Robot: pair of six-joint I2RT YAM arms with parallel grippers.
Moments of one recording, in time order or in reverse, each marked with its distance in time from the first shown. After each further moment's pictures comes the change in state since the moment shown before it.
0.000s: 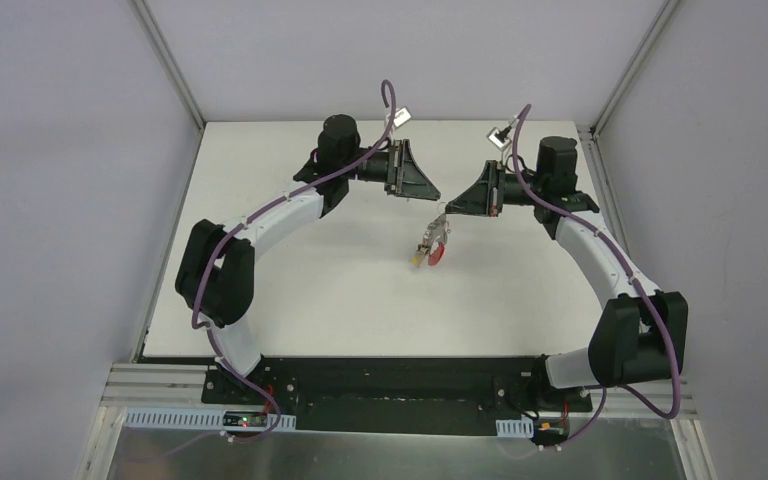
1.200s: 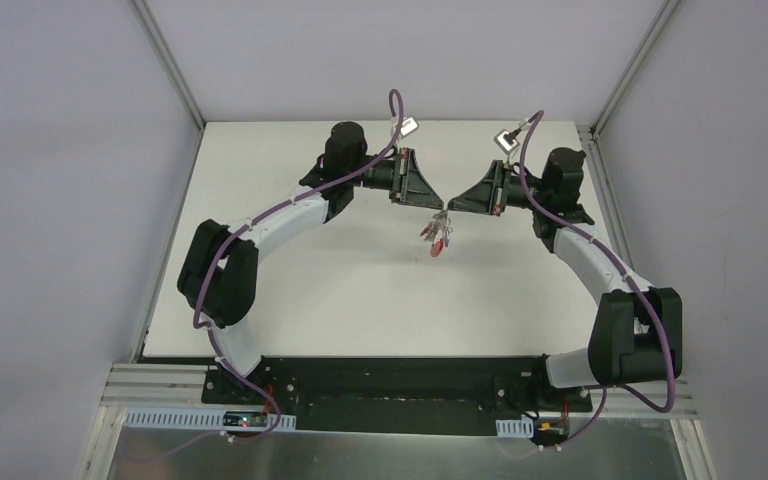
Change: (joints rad) left arm -0.034 0.003 -0.045 0.046 0.000 -0.039; right arm -0.035 0.000 -0.165 0.497 -0.002 0.417
